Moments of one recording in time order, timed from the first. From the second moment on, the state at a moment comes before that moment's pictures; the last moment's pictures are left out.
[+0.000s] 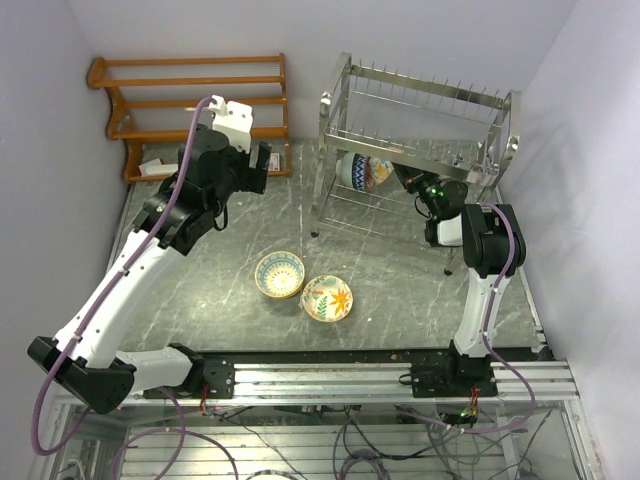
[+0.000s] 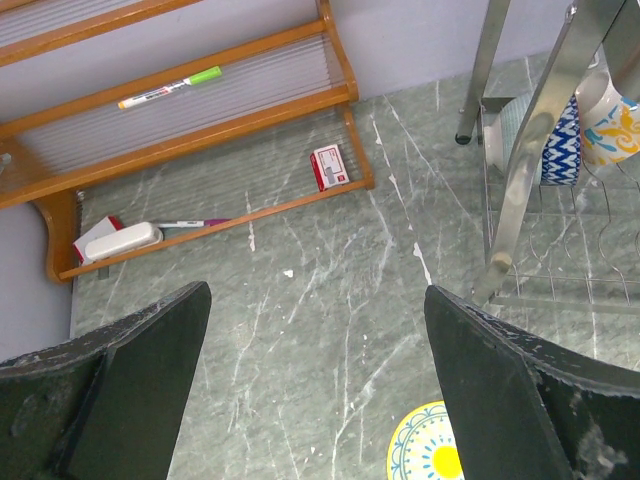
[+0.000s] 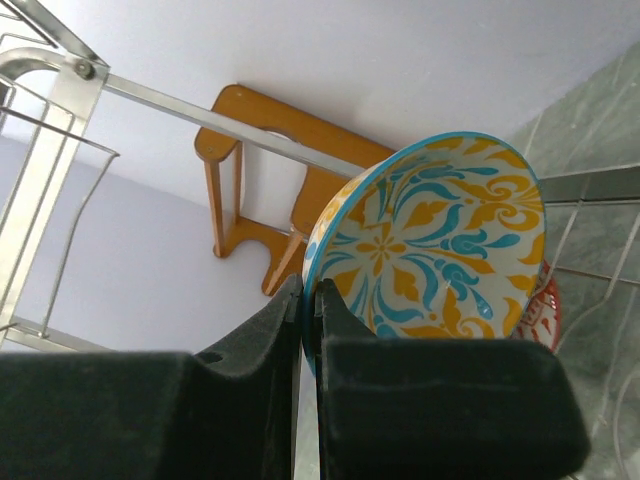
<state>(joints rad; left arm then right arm) -0.55 1.21 1.47 -0.52 -0.37 0.04 0.02 2.14 1.01 1.36 -0.42 1.31</state>
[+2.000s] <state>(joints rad) -0.55 1.26 1.47 -0.50 -0.36 0.05 0.00 2.08 1.10 0.92 -0.45 1.07</state>
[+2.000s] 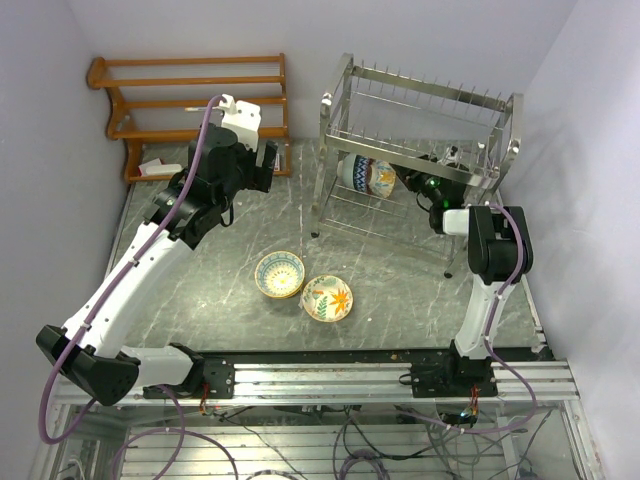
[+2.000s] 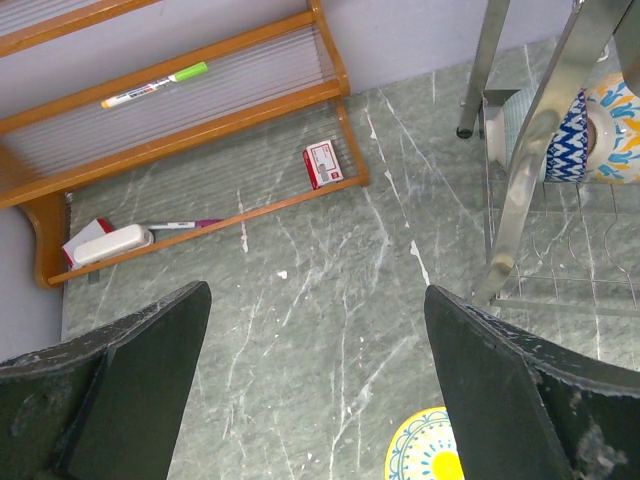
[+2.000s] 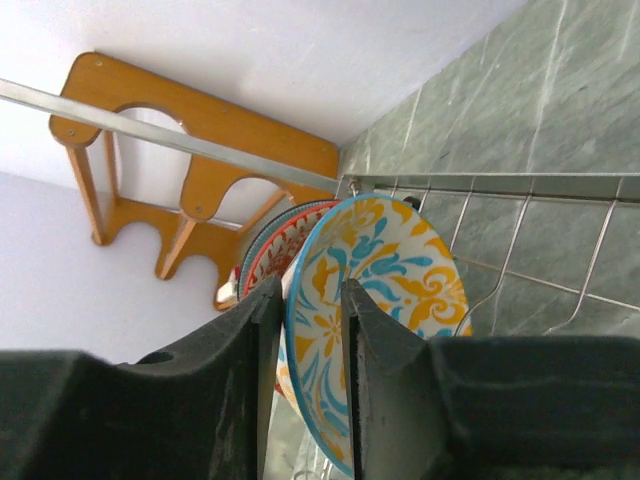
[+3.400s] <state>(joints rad) -0.55 1.26 1.47 -0.48 -0.35 0.05 0.08 1.92 1.05 0.98 -0.42 1.05</state>
